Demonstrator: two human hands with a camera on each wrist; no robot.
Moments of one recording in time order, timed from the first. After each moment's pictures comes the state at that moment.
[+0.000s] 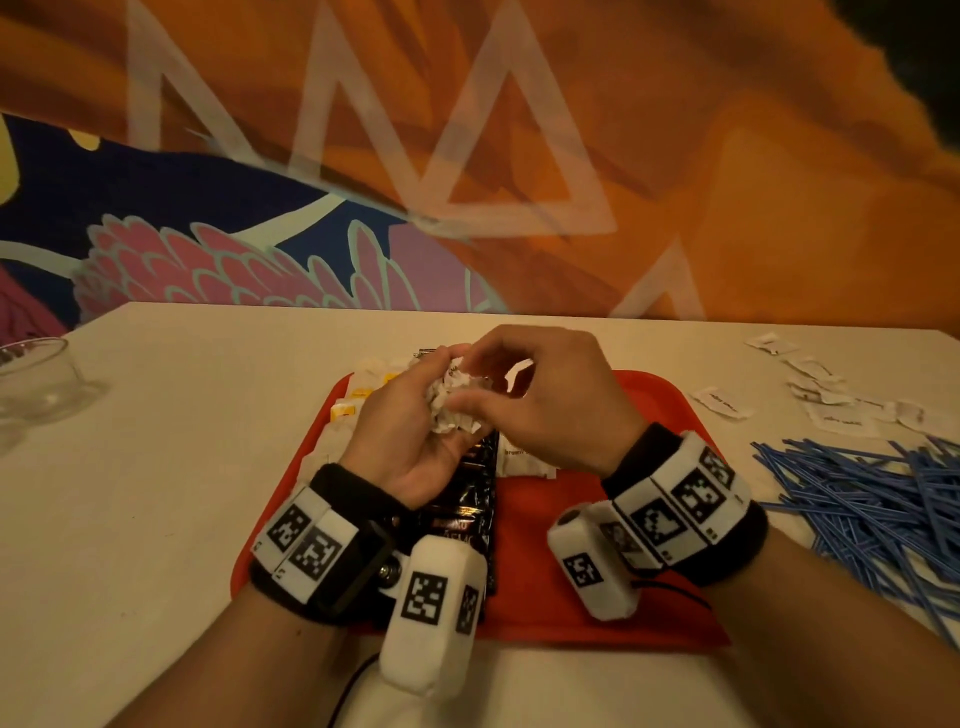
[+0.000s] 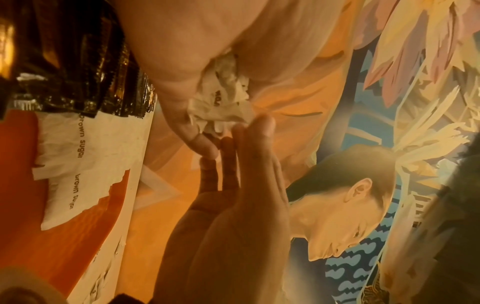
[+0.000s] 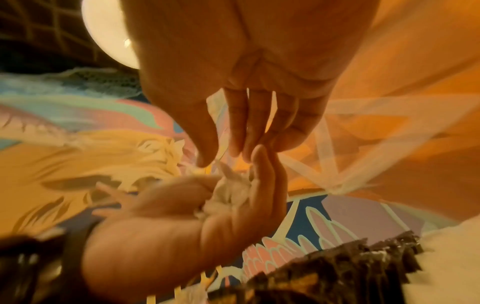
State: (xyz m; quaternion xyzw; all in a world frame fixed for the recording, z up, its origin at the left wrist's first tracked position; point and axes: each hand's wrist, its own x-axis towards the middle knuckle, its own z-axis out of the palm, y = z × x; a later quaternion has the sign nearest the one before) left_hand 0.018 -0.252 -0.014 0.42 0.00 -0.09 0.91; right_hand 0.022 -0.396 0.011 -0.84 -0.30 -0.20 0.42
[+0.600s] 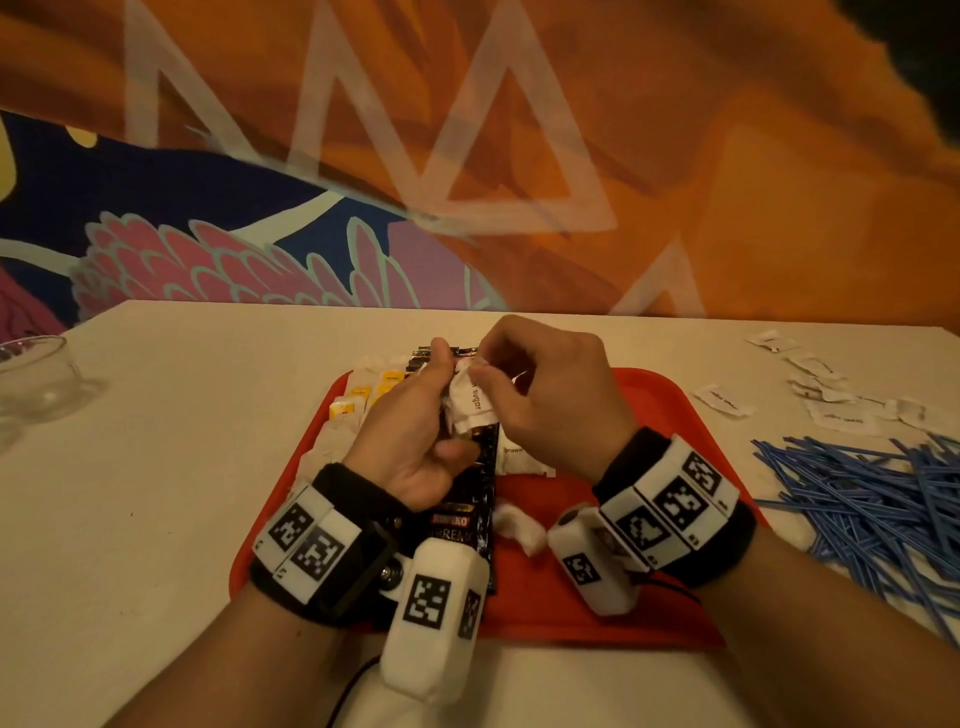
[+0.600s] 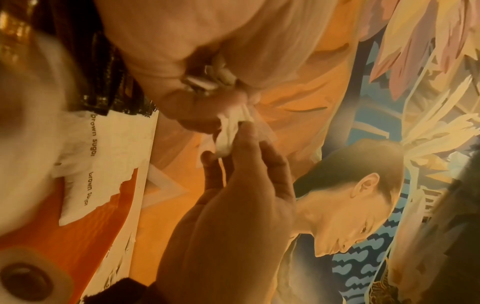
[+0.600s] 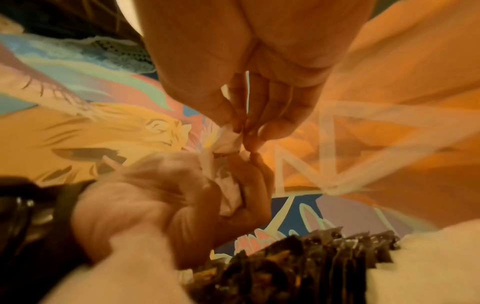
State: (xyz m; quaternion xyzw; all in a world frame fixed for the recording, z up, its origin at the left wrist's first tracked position) left_hand 0.015 -0.257 -0.011 0.48 0.07 -0.10 0.87; right_hand 0.025 -0.395 0.001 -0.83 -0.29 -0.28 0.40
